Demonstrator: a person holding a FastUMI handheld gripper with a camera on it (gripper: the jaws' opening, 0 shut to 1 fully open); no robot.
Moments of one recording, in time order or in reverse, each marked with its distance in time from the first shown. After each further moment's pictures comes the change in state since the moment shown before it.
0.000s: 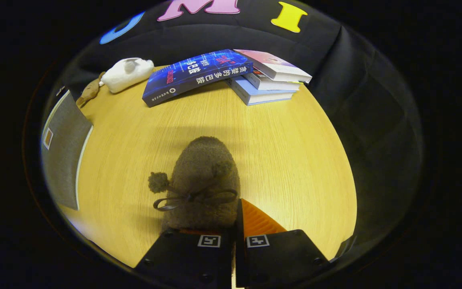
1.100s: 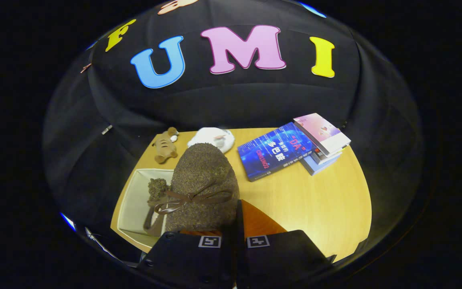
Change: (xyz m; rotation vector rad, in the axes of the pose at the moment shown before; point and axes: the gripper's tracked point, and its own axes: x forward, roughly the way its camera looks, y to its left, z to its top) arm -0.208 0.200 0.177 0.044 -0.245 0.338
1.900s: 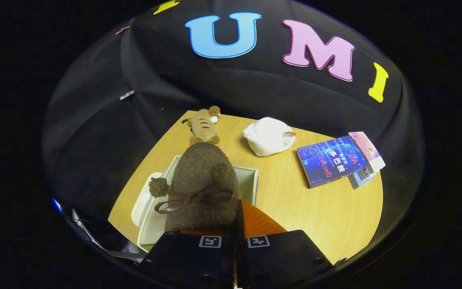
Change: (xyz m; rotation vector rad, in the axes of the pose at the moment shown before) arm 0.089 0.170 -0.050 -0.245 0.109 0.008
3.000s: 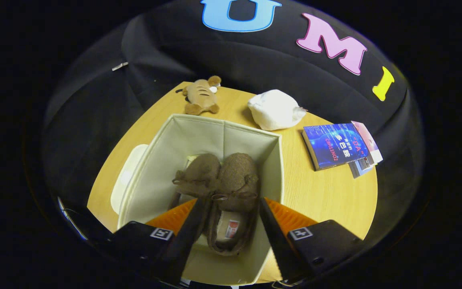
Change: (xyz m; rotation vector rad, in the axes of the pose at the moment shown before) arm 0.038 0.030 -0.055 -0.063 0.104 -0.084
